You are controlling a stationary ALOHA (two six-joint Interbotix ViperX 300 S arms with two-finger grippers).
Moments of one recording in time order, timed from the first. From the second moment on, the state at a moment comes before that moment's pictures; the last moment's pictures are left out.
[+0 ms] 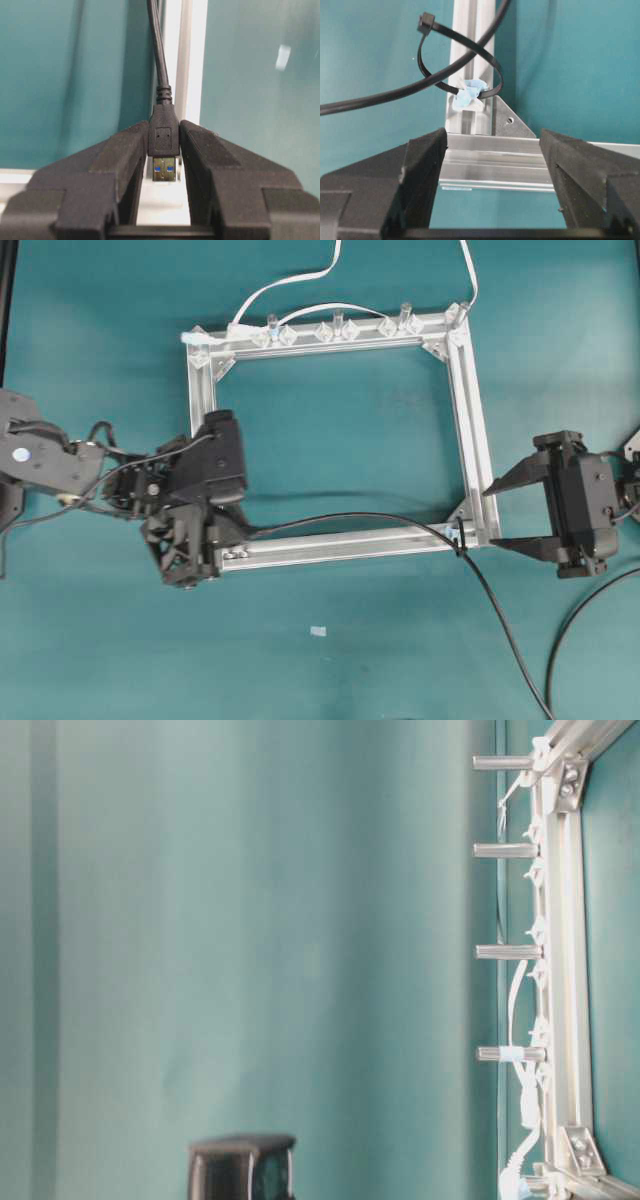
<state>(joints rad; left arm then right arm) -0.17 -0.13 0.79 -0.06 0.25 -0.36 0.31 -0.42 1.29 0.67 -0.34 -0.41</state>
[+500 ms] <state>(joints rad) -0.22 -0.27 0.92 -0.06 0.33 -0.44 0.31 -0.40 1.29 0.67 -0.36 -0.41</state>
